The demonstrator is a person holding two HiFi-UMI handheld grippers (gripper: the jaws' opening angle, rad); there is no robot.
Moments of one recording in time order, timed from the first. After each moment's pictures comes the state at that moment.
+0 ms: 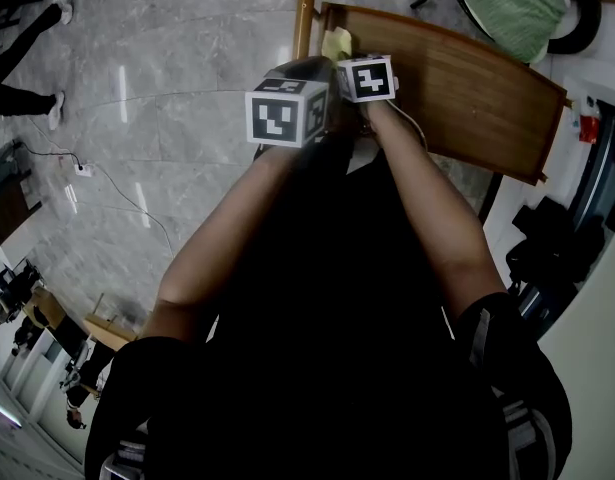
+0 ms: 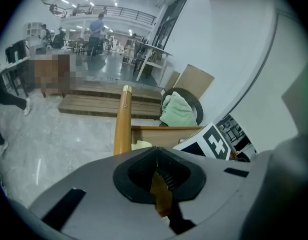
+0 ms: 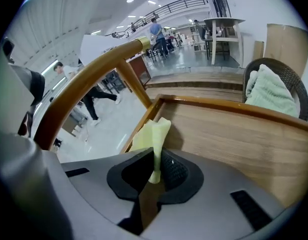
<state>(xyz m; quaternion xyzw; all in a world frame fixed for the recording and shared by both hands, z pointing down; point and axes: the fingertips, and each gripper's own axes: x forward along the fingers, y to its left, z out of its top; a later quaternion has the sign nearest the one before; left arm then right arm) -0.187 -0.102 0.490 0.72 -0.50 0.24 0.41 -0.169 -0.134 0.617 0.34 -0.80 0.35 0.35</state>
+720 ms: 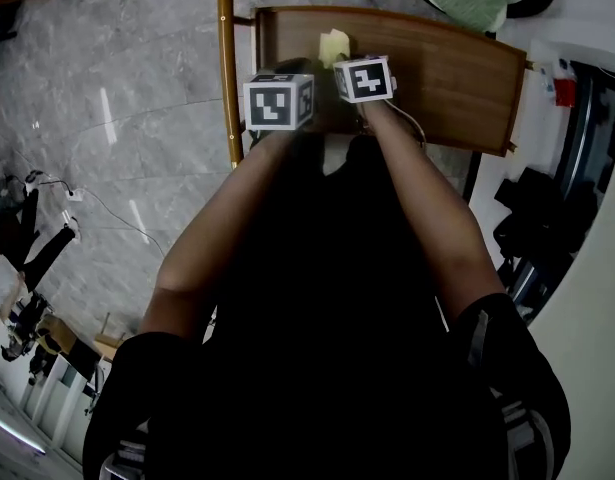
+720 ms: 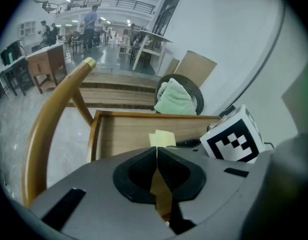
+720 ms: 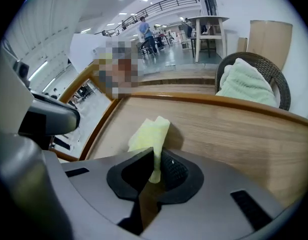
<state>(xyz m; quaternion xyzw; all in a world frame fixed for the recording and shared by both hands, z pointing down) -0.098 -0.111 0.539 0.71 -0.48 0.29 0.43 -0.031 -0.140 0.619 0.39 -0.76 0.36 0.37</state>
